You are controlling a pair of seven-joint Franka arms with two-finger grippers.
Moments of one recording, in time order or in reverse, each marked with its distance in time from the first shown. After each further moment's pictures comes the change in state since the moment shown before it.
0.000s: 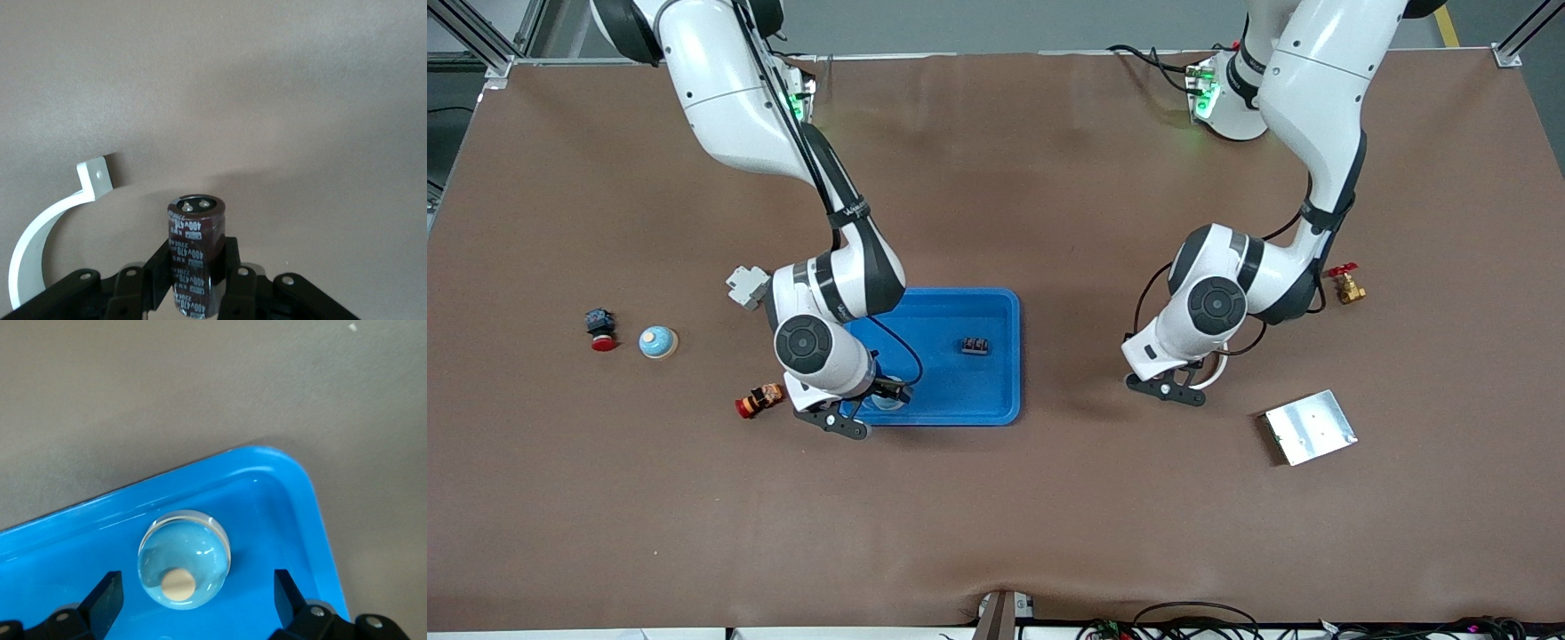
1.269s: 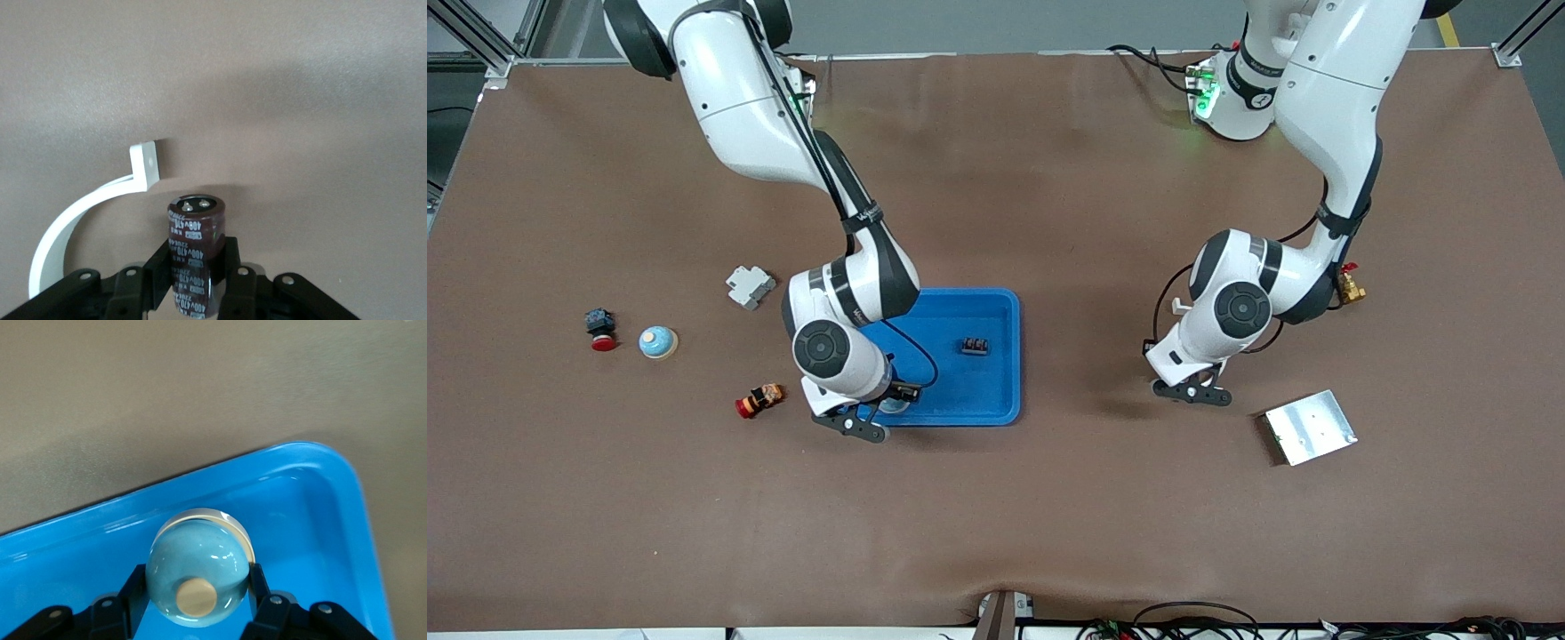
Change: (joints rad) left arm 0.053 0.000 0.001 -0.065 0.000 0.074 -0.058; right arm -0.011 0.045 0.008 0.104 0.013 -0.074 -0.001
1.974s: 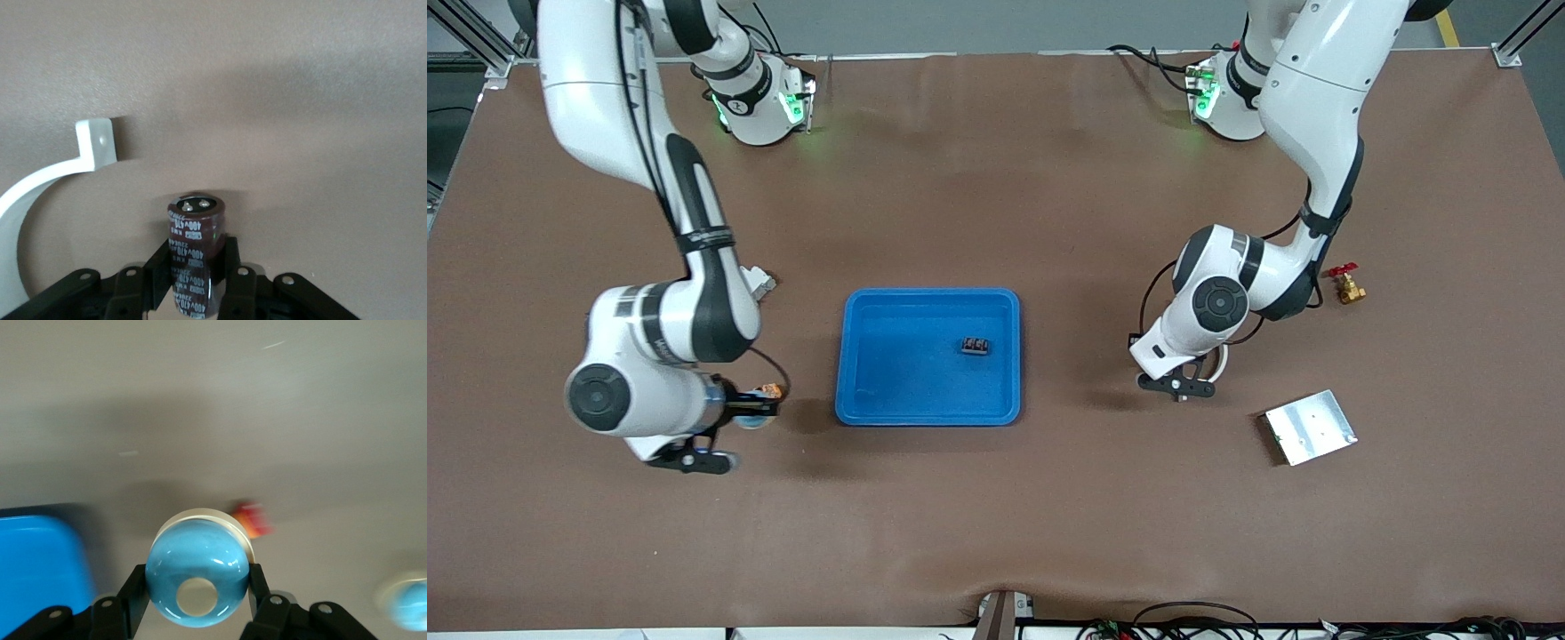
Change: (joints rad) left arm -0.036 0.014 -0.004 -0.011 0.000 0.005 -0.051; right arm -0.313 -0.117 -0.030 0.021 -0.168 -0.234 -0.518
